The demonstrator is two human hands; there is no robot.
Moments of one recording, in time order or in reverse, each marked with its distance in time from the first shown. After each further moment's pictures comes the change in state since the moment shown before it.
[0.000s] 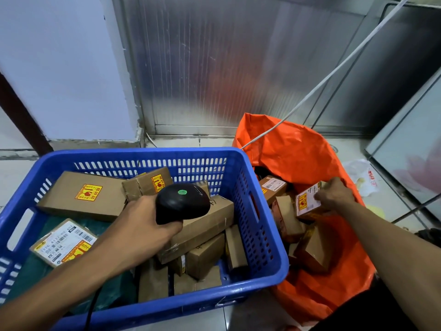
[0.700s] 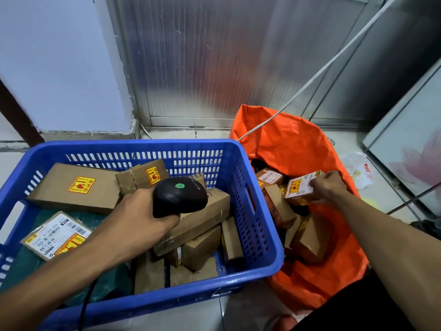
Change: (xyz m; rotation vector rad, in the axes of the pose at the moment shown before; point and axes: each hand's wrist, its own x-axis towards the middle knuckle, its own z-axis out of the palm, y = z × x) left_hand 0.004 -0.004 0.005 0.003 -0.035 0.020; right_hand -0.002 -0.008 0.007 0.356 -0.005 0.121
